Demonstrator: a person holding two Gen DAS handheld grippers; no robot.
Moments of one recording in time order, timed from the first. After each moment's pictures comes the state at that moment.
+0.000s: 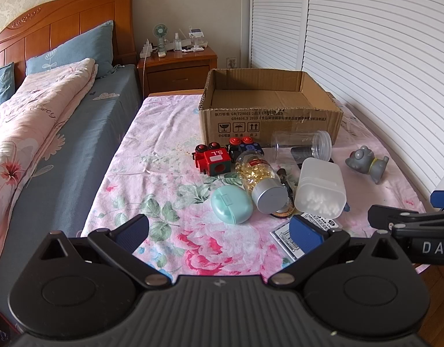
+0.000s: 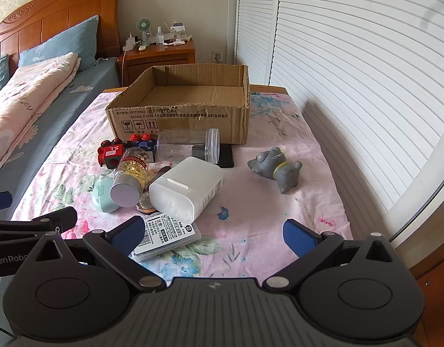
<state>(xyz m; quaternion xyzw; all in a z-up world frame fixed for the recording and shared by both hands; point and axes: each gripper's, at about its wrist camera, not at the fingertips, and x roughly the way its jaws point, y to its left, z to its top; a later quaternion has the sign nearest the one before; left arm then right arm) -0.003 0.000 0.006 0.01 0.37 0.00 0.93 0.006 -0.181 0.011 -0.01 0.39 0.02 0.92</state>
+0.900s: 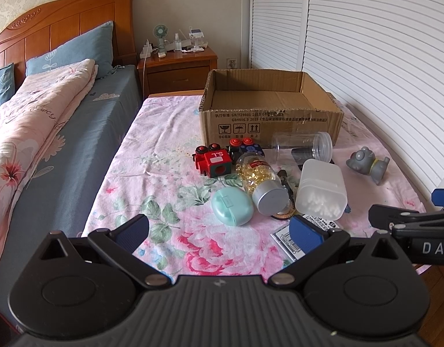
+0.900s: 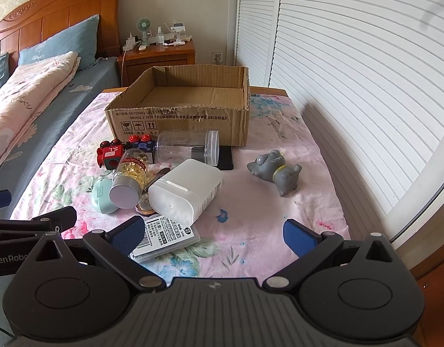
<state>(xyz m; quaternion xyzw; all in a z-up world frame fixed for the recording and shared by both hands) -0.002 0.001 0.004 0.01 0.37 0.00 0.93 0.007 -0.181 0.013 -0.01 0.39 0.02 0.92</state>
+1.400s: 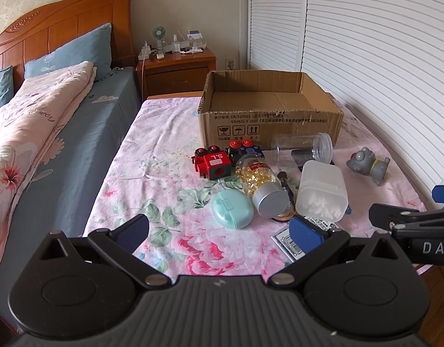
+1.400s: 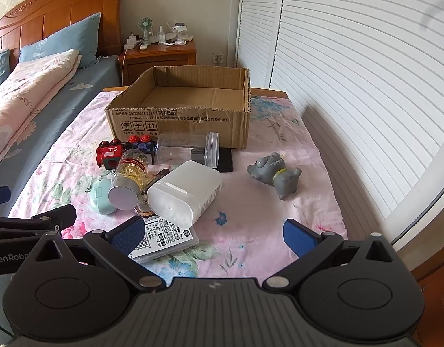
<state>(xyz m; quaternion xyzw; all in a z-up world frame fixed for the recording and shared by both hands) 0.003 0.000 0.004 0.01 0.37 0.00 0.93 0.010 -0.179 0.015 -0.02 0.39 0.02 0.92</state>
